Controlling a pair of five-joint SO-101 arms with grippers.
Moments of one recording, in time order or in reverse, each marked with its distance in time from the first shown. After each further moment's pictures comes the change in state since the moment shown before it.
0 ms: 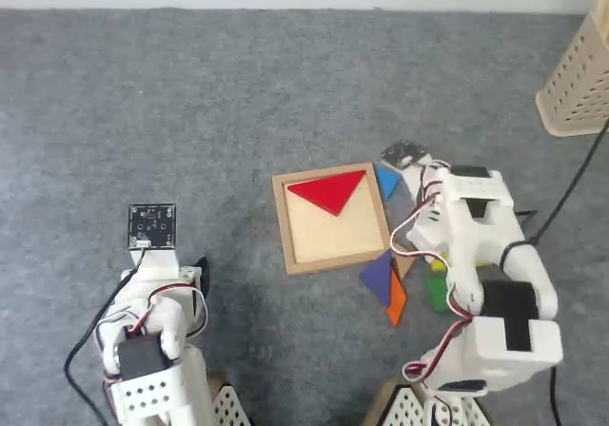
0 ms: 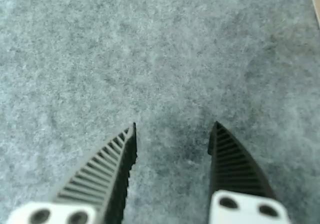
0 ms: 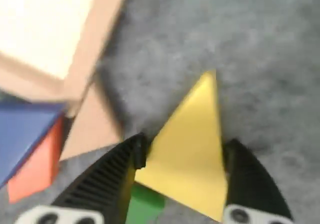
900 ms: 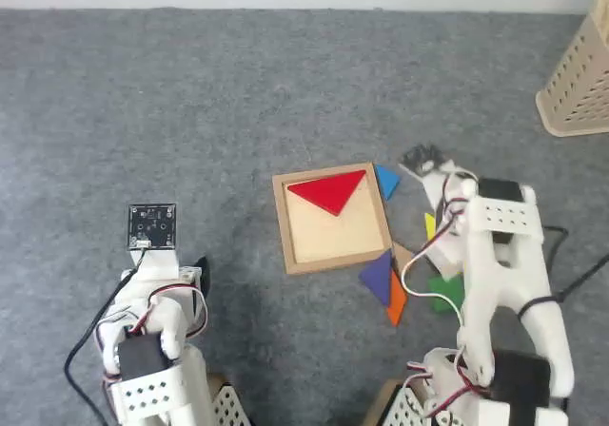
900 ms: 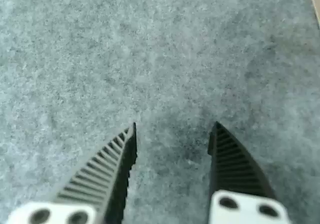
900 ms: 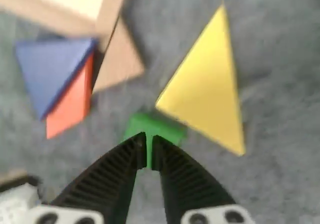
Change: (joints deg) left arm 0.0 0.0 0.0 0.0 0.0; right arm 5.2 -22.7 9.1 14.2 3.8
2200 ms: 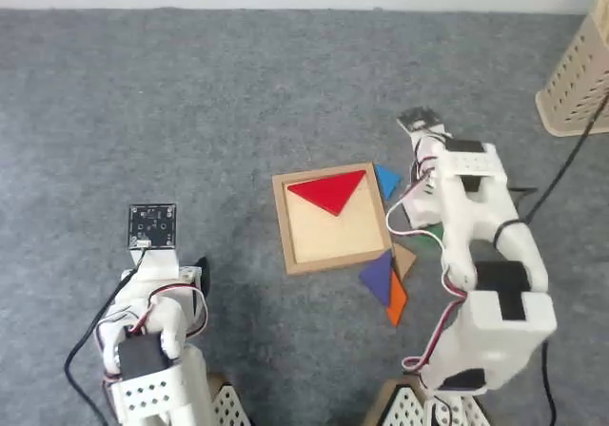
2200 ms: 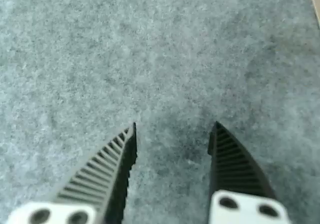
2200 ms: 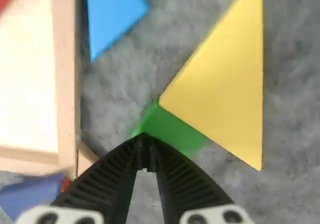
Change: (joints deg) left arm 0.0 0.0 0.0 0.0 0.0; right arm -7.2 29.7 -24.0 -9.9 -22.6
